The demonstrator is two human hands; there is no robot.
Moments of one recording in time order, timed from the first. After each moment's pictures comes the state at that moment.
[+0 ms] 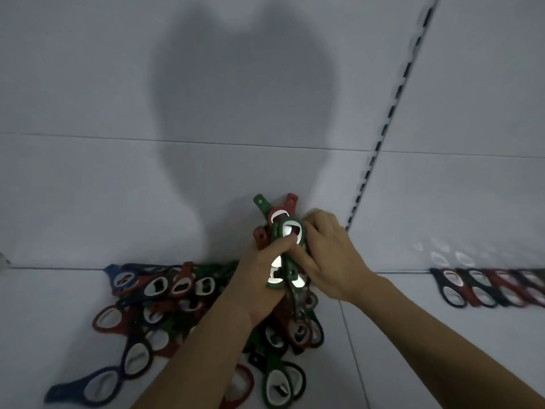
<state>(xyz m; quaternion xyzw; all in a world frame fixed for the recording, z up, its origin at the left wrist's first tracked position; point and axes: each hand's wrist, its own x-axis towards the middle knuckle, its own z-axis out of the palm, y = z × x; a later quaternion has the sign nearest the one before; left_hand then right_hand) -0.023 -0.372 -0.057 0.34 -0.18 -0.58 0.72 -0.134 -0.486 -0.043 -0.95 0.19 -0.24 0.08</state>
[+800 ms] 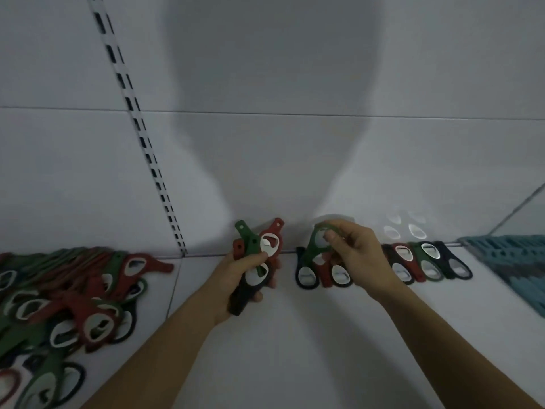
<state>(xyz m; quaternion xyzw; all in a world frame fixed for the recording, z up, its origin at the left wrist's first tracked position) -0.224 -0.550 -0.142 0.49 -0.22 -0.59 0.60 -0.428 -0.695 -0.100 -0.72 0.33 -0.33 0.51</state>
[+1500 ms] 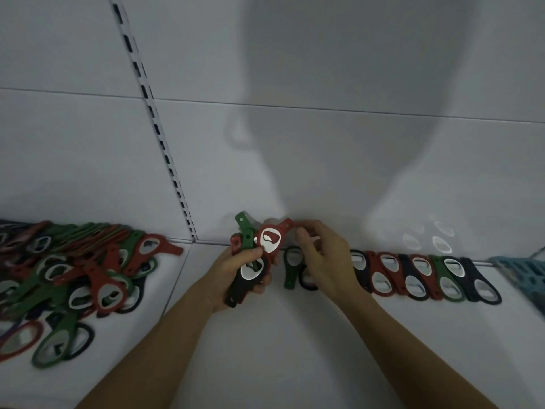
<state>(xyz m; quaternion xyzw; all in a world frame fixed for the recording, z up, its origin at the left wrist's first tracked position) -0.224 -0.548 -0.159 0.44 -0.26 -0.57 0.64 -0.386 -0.682 -0.124 -0.82 0.30 -0.32 0.37</state>
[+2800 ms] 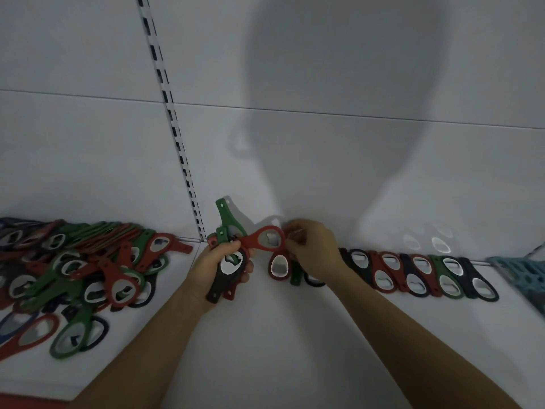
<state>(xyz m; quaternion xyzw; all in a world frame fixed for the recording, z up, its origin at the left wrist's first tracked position) -0.213 -0.516 -0.146 0.48 -0.16 -0.48 0.72 -0.358 -0.680 -0.116 -0.83 0.32 -0.21 0.40</state>
